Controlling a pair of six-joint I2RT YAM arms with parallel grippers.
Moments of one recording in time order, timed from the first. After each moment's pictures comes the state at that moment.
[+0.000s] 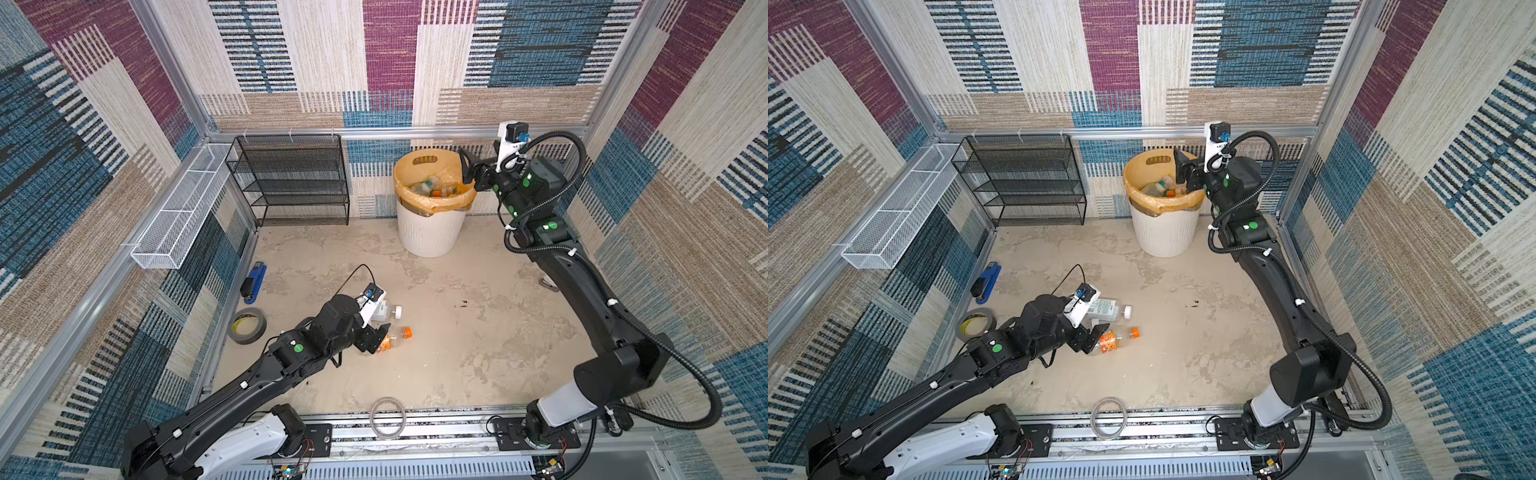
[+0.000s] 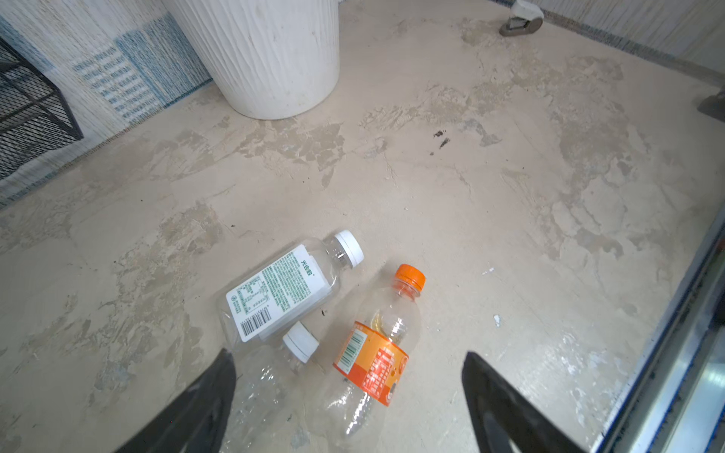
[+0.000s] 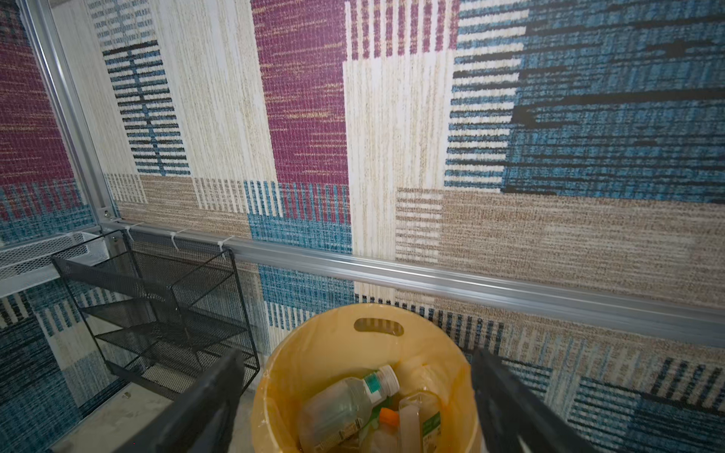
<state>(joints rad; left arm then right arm) -0.80 0.97 0.79 -0.46 -0.11 0.02 0.27 1.53 1.66 0.04 -0.06 0.02</state>
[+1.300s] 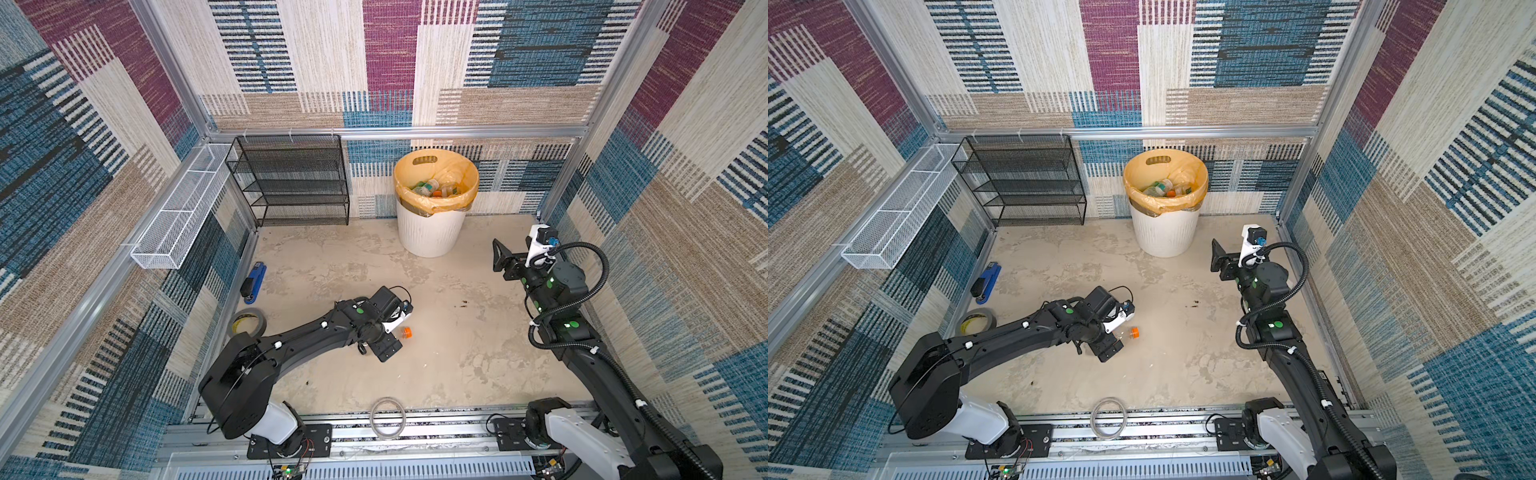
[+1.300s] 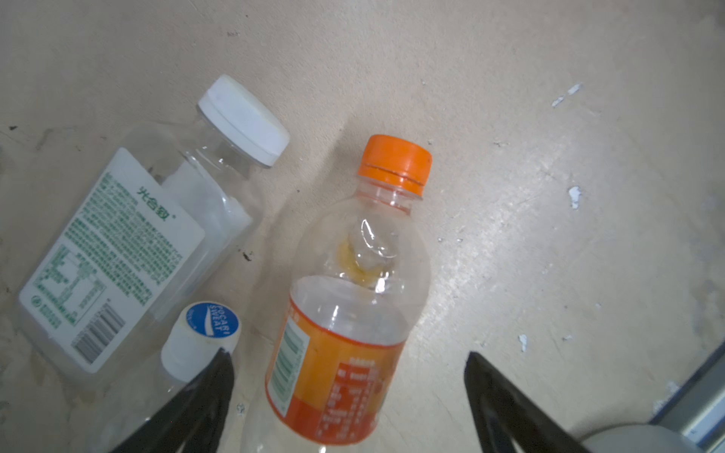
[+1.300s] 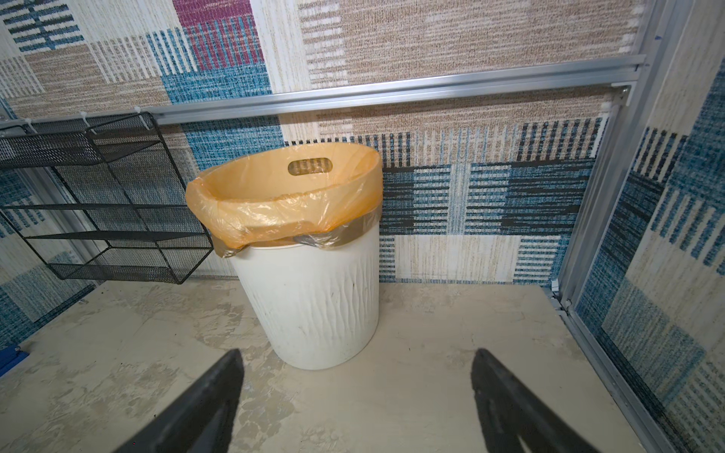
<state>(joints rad) -0.80 1.53 0.99 -0.67 -0.04 0.19 0.13 0.94 0.70 0.24 -0.02 0.10</state>
